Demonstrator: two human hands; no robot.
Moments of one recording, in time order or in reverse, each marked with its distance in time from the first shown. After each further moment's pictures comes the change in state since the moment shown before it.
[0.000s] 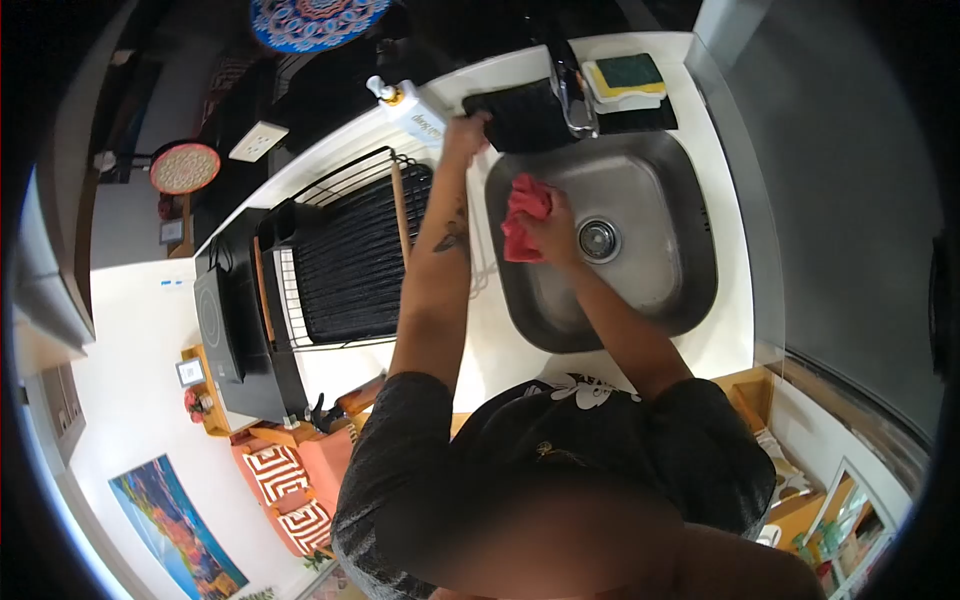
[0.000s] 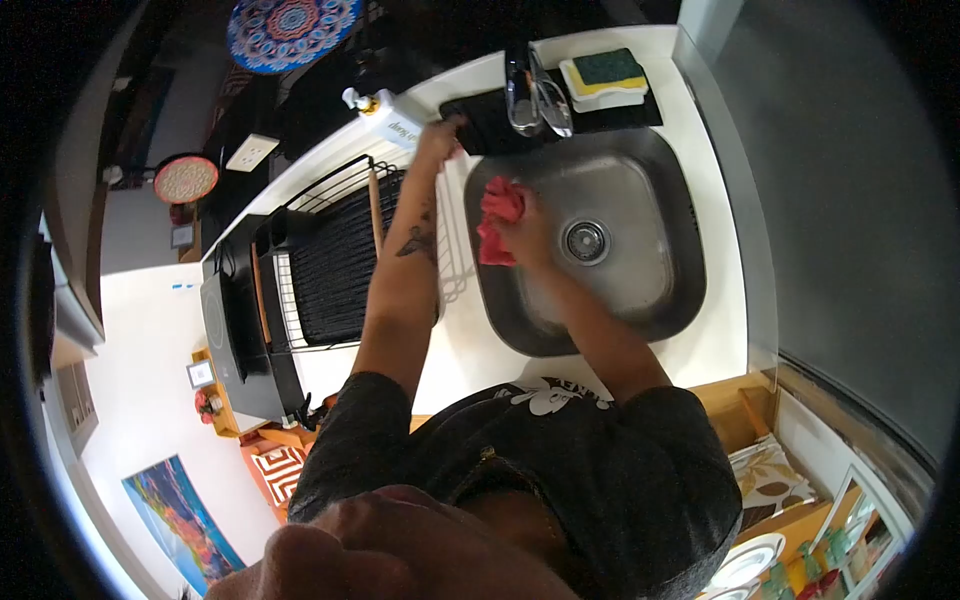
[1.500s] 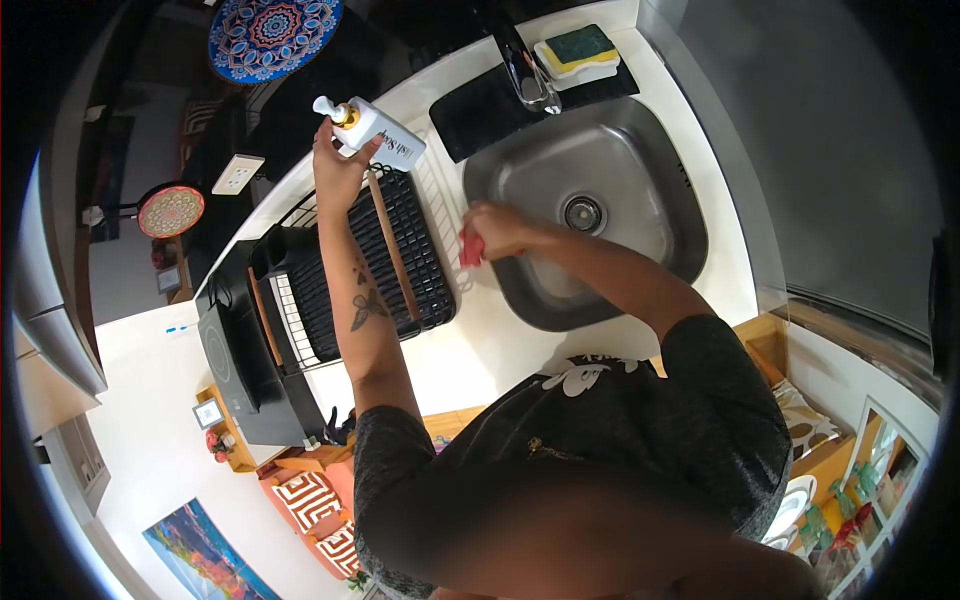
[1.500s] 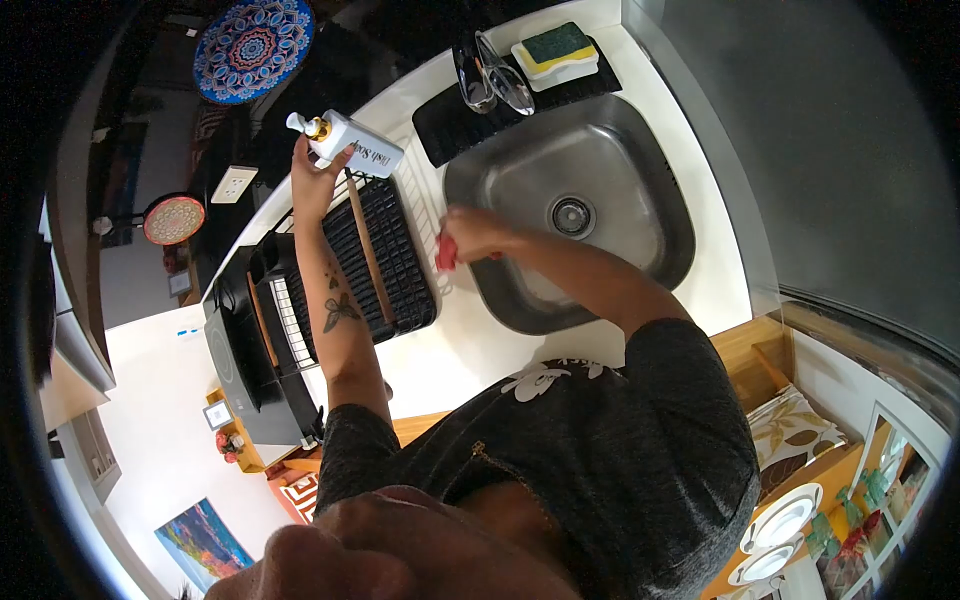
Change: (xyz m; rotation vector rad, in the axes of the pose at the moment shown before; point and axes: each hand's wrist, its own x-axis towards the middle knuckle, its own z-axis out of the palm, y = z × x) left_hand -0.101 0.059 -0.132 0.188 0.285 0.452; right_hand 0.014 -0.001 0.029 -0.519 -1.007 -0.408
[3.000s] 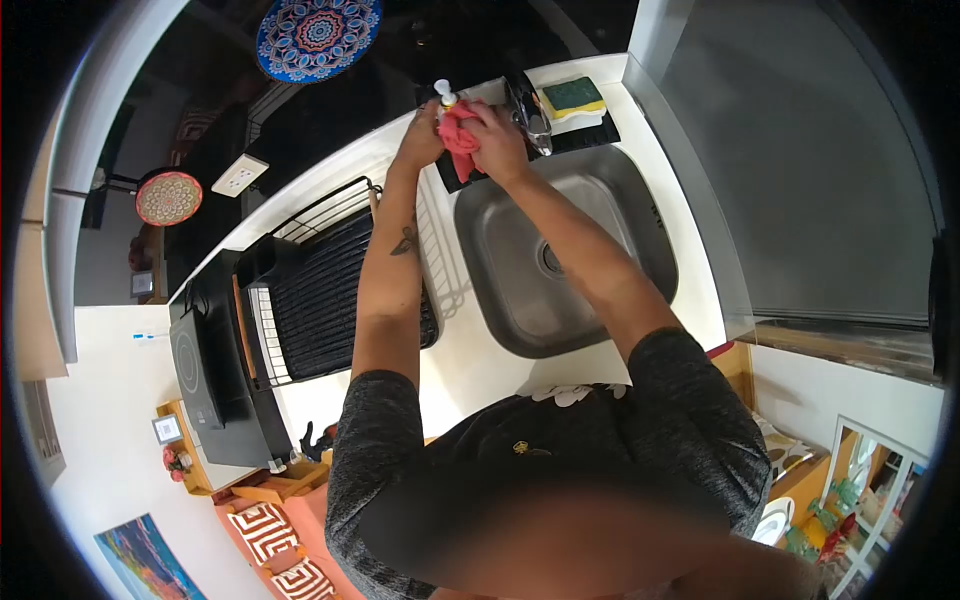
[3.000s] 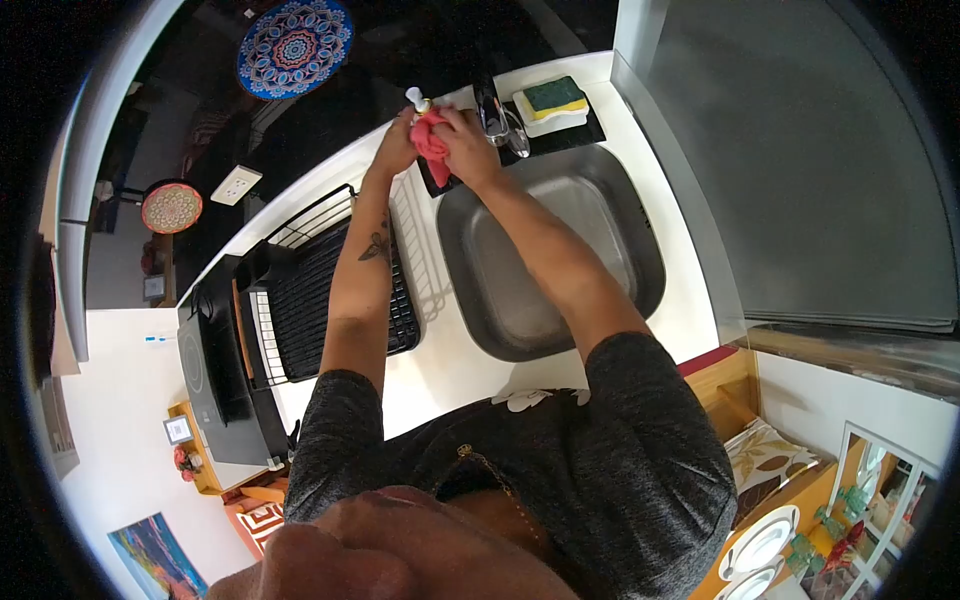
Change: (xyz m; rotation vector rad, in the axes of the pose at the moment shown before) left_hand 0.058 -0.007 0.109 -0.022 -0.223 0.207; right_hand 0.041 -0.006 -0.130 -0.492 1.050 -0.004
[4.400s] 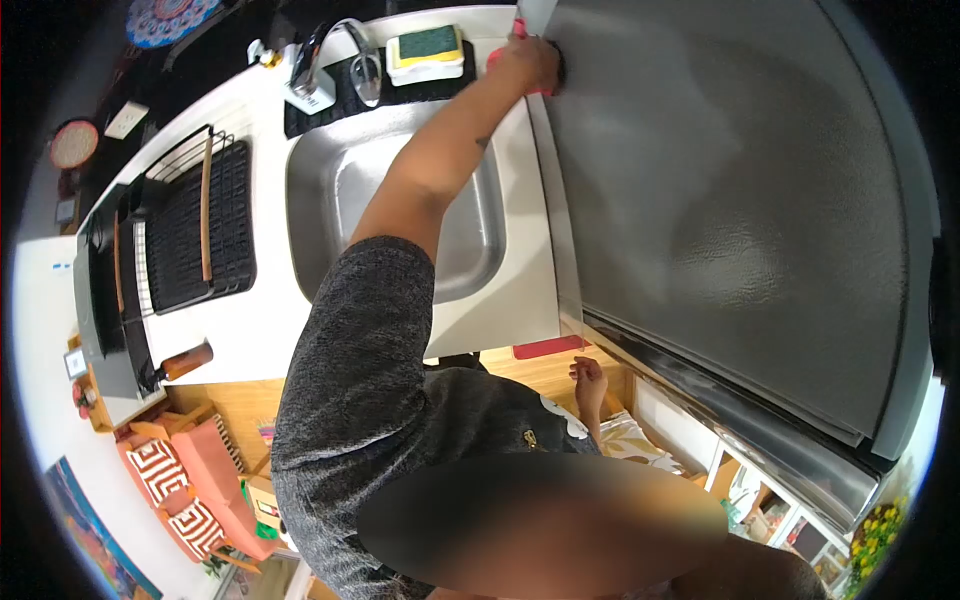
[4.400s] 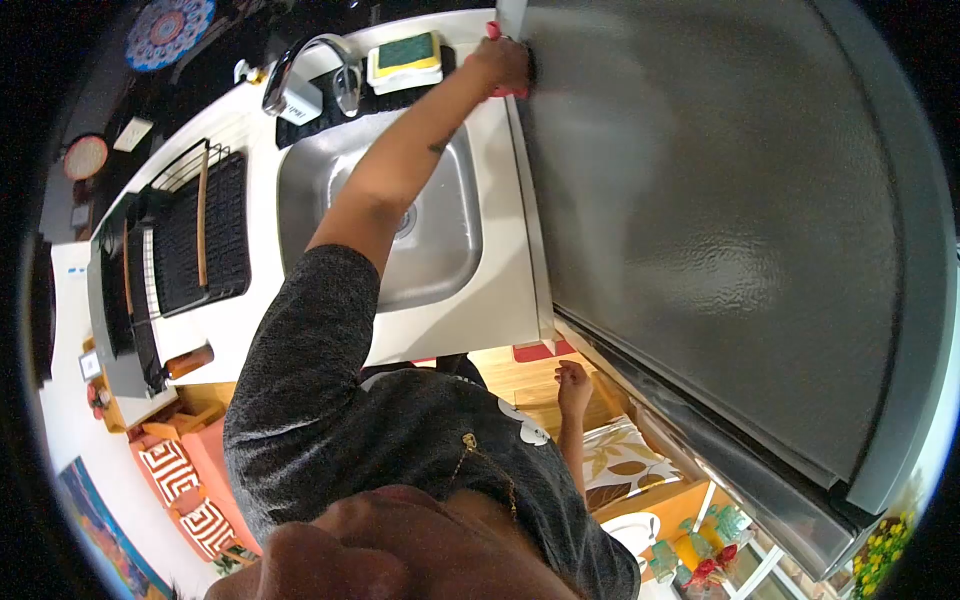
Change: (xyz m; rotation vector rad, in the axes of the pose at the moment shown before) left_hand 0.147 0.270 0.262 0.719 -0.396 0.110; right_hand -0.453 0.096 -0.448 0.177 -0.154 1.342
